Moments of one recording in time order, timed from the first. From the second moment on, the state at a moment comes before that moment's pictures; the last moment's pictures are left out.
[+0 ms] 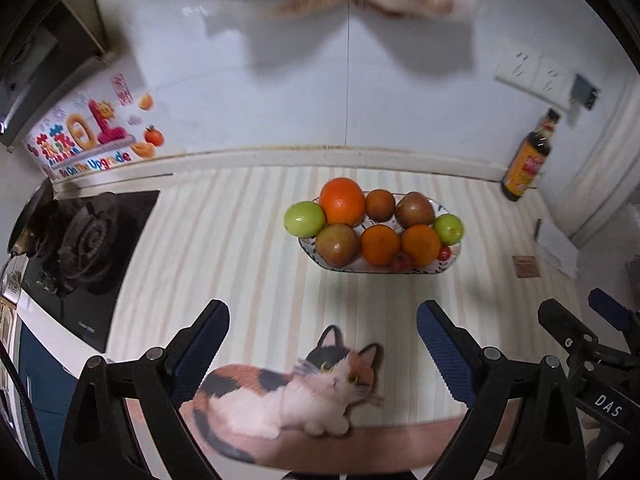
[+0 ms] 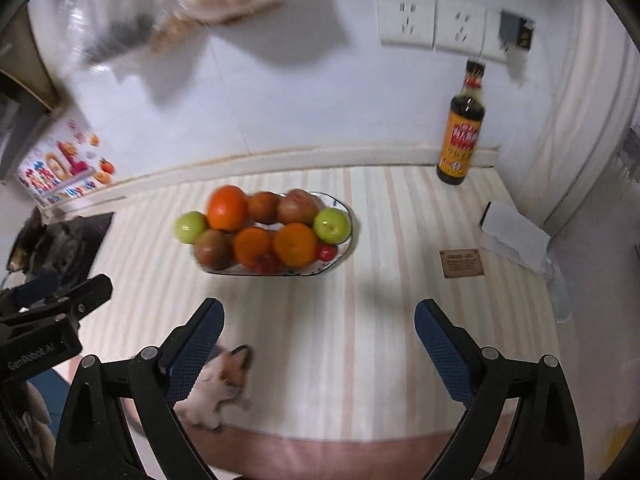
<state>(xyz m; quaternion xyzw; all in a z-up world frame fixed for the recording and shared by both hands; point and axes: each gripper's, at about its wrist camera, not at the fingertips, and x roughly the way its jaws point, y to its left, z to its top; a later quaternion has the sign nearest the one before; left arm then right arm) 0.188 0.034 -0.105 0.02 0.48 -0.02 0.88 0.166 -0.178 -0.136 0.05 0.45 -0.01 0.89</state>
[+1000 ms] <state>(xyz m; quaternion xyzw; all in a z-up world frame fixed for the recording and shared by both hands) 0.003 0.069 0.012 0.02 0.36 -0.02 0.93 -0.054 -0.128 0.018 0.04 0.35 0.01 0.94</state>
